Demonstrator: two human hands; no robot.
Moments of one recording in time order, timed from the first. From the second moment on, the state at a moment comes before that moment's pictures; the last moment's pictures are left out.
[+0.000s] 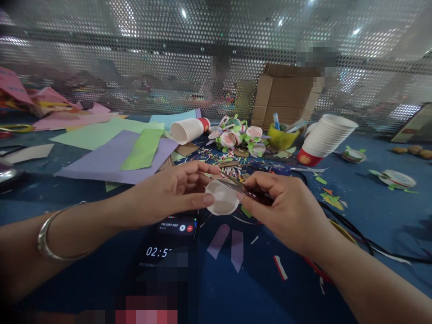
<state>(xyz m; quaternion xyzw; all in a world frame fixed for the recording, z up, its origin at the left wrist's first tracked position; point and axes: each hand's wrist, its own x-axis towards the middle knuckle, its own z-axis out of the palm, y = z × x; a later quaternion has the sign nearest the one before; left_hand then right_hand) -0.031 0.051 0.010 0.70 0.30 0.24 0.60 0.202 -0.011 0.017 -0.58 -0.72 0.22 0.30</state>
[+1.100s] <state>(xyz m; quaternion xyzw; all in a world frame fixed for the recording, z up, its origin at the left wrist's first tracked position) -0.032 0.045 0.015 0.70 0.36 0.36 0.50 0.196 -0.010 0.020 -0.57 -0.74 0.23 0.28</state>
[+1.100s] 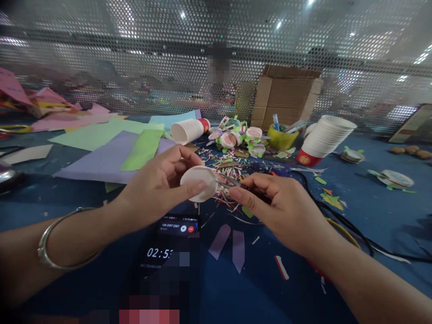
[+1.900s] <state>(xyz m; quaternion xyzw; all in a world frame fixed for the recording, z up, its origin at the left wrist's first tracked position) -0.028 0.036 0.015 0.57 0.30 0.28 0.71 0.197 -0.015 0.019 -0.55 -0.77 0.19 0.28</state>
